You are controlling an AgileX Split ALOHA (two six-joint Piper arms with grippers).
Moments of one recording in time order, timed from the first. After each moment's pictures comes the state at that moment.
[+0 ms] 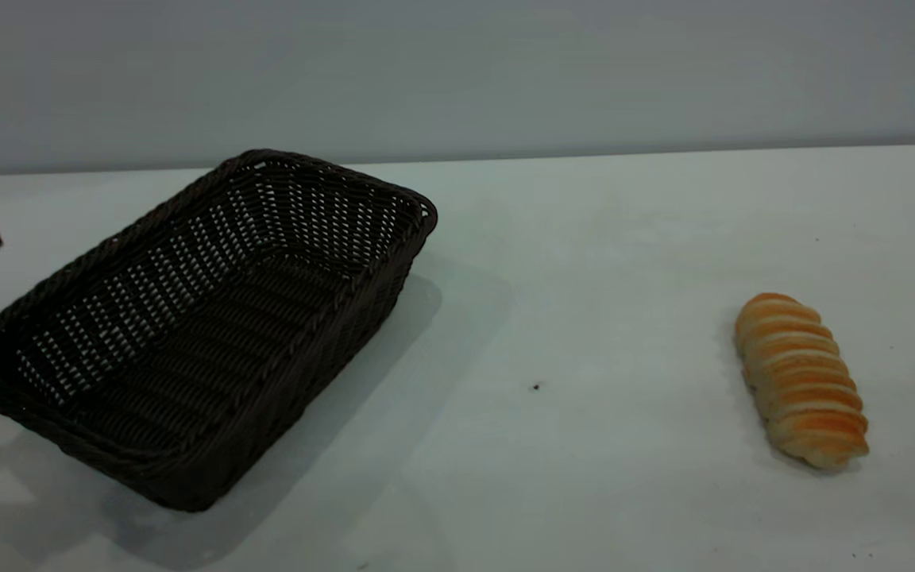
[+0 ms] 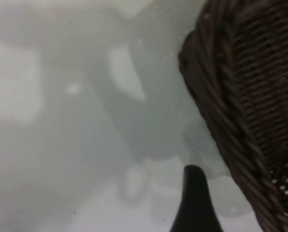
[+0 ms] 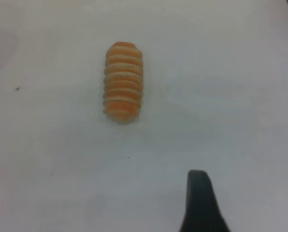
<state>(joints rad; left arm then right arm) -0.03 1.54 -0.52 -0.27 0.14 -0.45 -0.04 0.09 -0.48 0.04 1.10 0.05</state>
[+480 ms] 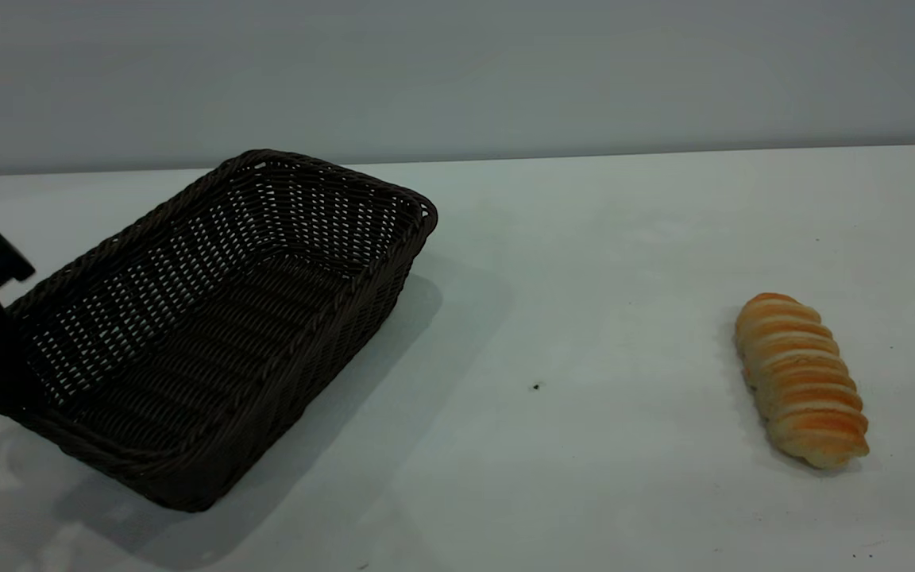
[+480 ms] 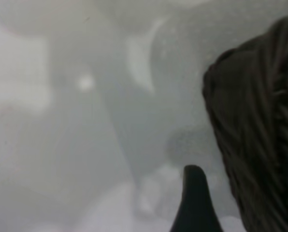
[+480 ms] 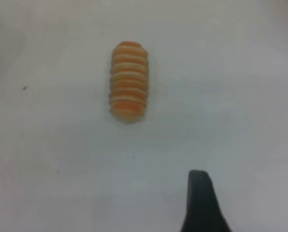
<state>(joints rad) -0.03 1.70 -0.53 -0.27 -0.01 -0.59 -0.04 0.09 -0.48 0.06 1.10 0.04</state>
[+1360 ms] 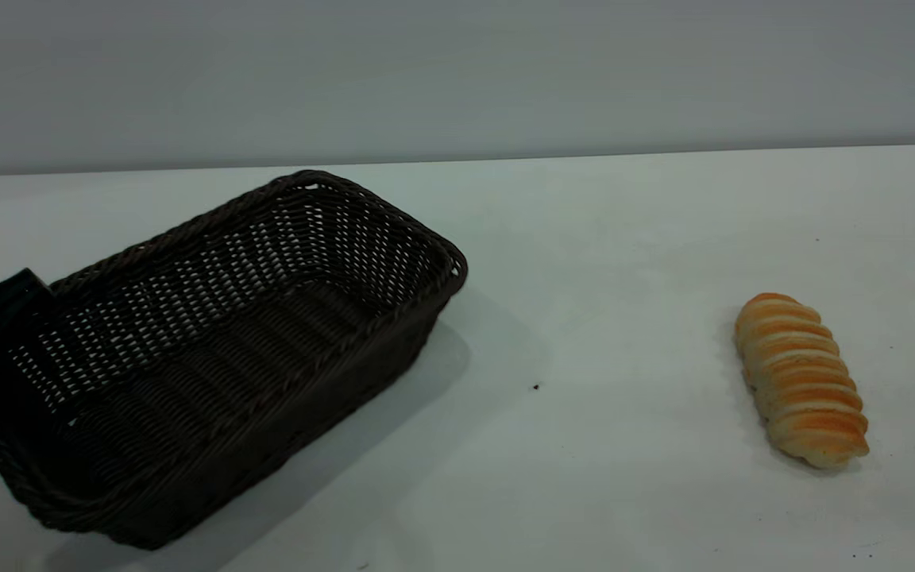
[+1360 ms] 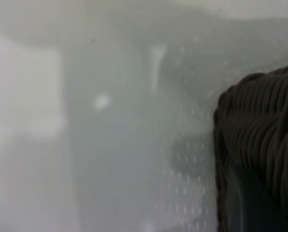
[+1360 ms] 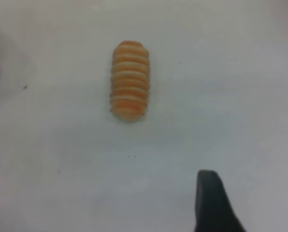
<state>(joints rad) -0.03 1.83 -0.54 -0.19 -0.15 -0.62 -0.04 0.09 -0.48 0.07 1.10 0.04</state>
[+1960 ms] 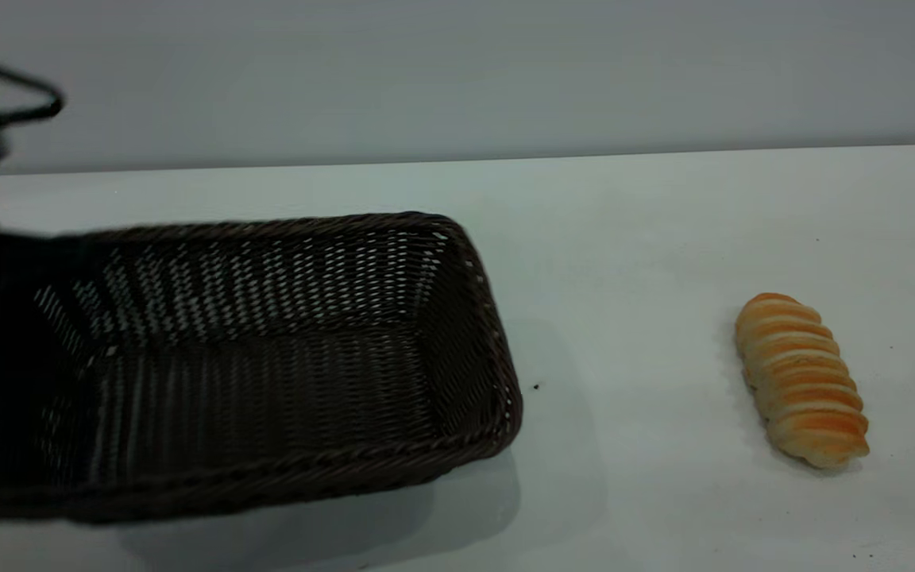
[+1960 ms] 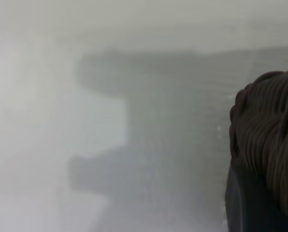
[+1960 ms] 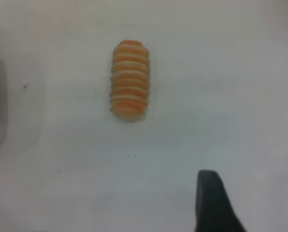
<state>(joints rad) -0.14 1.77 -0.75 0.34 0.16 -0.62 -0.04 0.09 -0.48 0.07 1.10 0.04</state>
